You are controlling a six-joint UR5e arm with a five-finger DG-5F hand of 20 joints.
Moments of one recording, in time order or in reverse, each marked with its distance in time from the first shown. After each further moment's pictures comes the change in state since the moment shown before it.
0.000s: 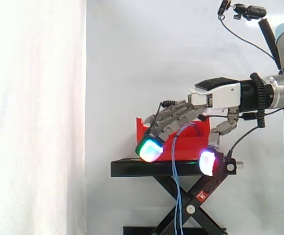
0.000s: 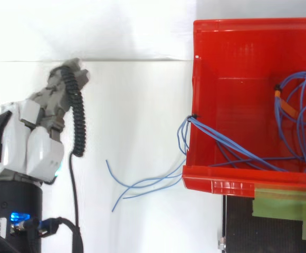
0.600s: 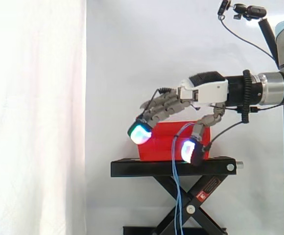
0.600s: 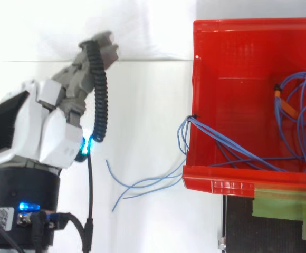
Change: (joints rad) arm -0.005 0.000 0.012 0.085 0.148 -0.153
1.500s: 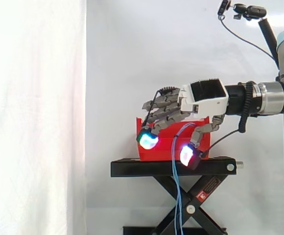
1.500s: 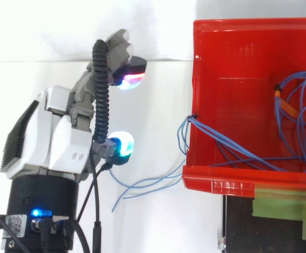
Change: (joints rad) arm -0.017 -0.001 -0.054 0.069 0.006 -0.285
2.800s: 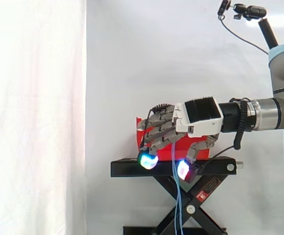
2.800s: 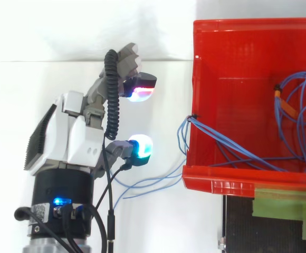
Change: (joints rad) arm -0.013 -0.069 0.017 0.015 -0.046 -0.062
